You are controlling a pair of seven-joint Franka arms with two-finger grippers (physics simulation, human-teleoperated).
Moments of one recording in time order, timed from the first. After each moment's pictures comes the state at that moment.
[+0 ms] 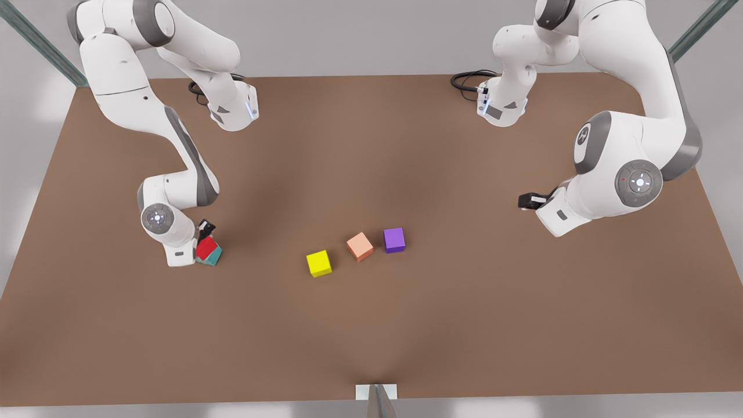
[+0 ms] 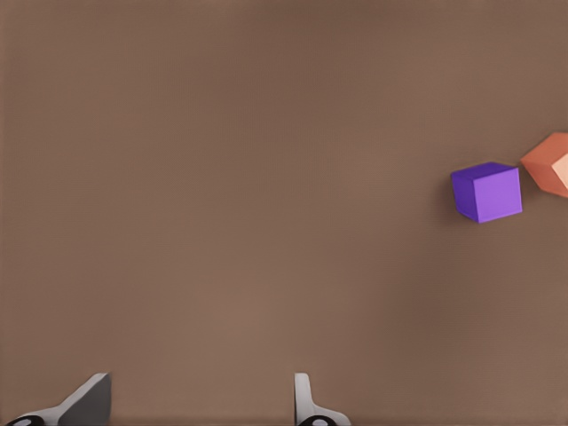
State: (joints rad) left arm -0.12 0.33 -0.08 -1.31 0.00 1.36 -0.04; right arm -0.25 0.39 0.27 -2.09 -0.34 2.34 -0.66
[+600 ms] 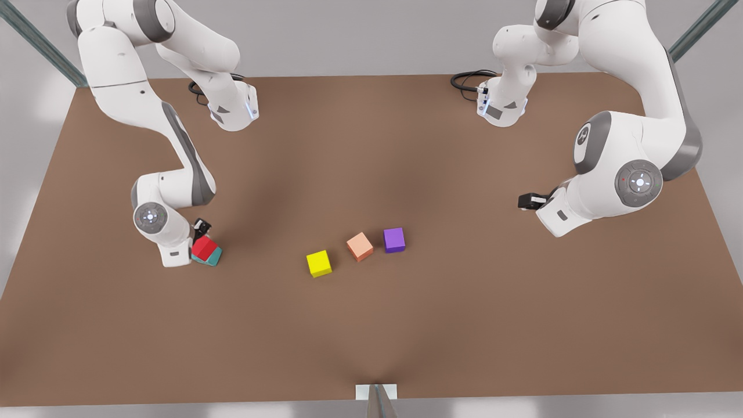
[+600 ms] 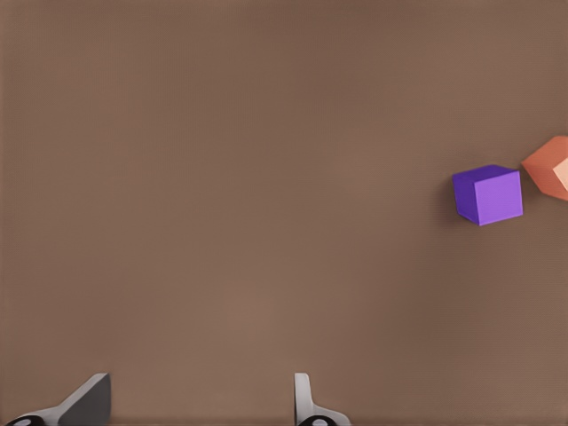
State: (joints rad) left arm -0.12 0.33 -0.08 -1.31 0.00 1.36 -0.05; right arm -0.25 0.35 0.28 -2.06 -0.32 2.28 -0.72
